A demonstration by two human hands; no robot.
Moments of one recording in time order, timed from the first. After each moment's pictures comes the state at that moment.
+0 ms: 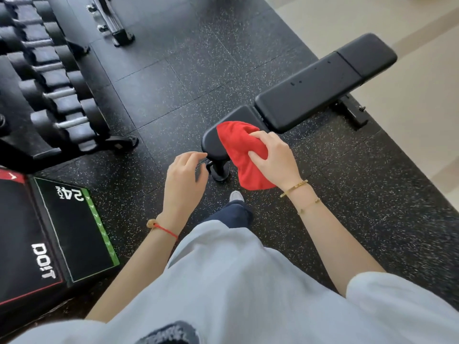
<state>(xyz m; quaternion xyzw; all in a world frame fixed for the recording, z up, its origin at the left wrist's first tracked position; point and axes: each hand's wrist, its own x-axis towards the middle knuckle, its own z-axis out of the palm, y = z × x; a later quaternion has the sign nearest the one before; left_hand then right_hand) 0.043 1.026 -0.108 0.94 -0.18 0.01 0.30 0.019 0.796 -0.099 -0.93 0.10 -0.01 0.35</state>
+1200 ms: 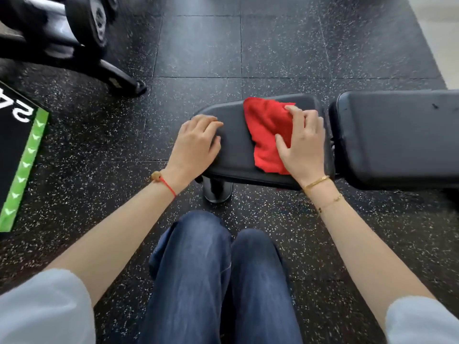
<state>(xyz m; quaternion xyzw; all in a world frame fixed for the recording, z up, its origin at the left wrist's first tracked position) 0.252 0.899 -0.567 0.98 -0.07 0.07 0.15 0.291 0.664 -0.554 -0.97 -0.11 -0.11 0.20</state>
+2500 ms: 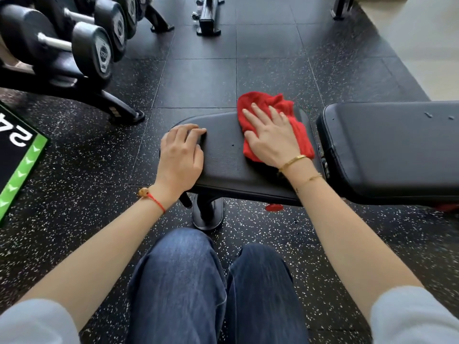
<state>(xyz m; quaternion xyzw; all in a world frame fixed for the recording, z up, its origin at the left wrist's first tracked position) 0.260 0.872 -0.612 0.97 0.01 0.20 0.16 0.349 0.671 -0.585 -0.97 -0.21 0.00 0.09</state>
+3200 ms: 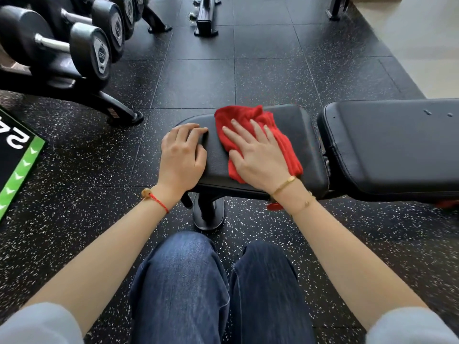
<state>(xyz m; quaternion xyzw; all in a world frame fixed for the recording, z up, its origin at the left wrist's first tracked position) 0.260 0.875 -0.616 0.96 0.01 0.21 0.16 0.295 0.691 -0.589 -0.96 -0.26 -0.02 0.09</state>
